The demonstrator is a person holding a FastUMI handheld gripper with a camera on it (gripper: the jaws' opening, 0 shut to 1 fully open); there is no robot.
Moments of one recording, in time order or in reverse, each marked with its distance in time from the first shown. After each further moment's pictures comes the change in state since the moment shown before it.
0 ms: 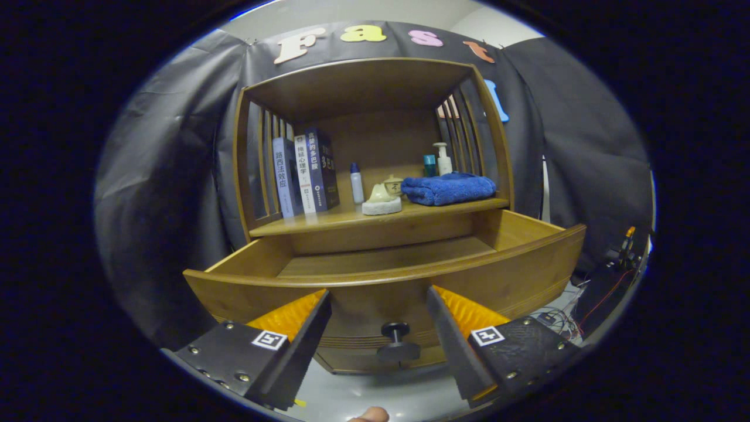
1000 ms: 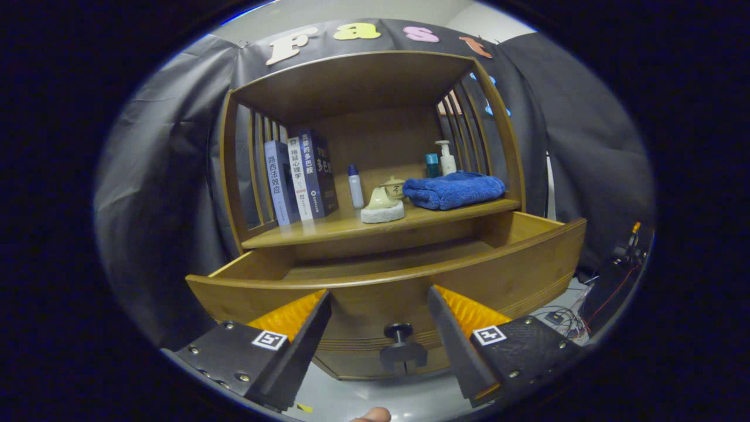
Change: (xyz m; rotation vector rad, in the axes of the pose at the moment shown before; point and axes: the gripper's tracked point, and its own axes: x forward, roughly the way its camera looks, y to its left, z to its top) arm 0.035 0.003 0.009 0.028 0.011 0.008
